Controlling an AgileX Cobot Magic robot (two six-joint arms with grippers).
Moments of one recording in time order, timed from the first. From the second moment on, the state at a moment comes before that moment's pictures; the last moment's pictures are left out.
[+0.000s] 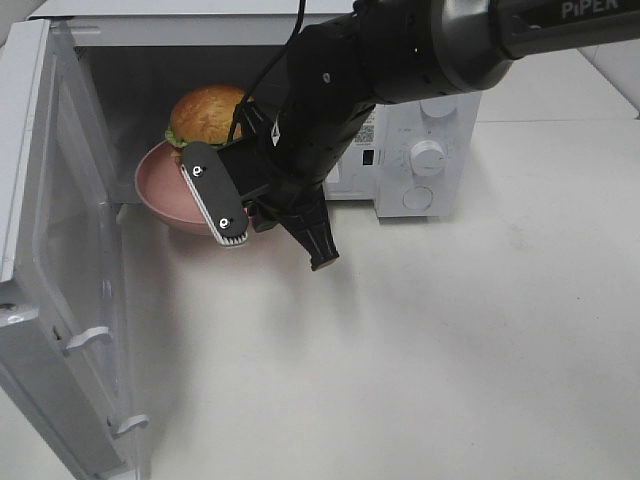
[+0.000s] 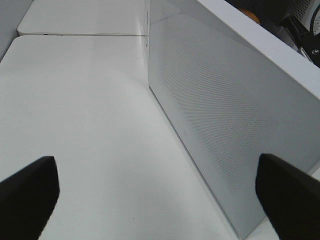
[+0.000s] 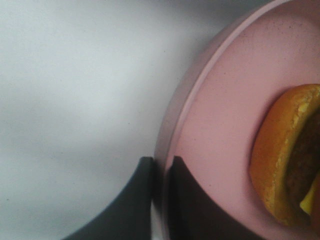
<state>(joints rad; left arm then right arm) 0.03 0.00 -0.51 -0.19 1.04 0.09 0.72 2.06 -1.47 -0.02 0.49 -1.36</state>
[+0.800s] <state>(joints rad) 0.03 0.00 -0.51 -0.19 1.04 0.09 0.72 1.78 -1.01 -0.07 0.23 -1.37</state>
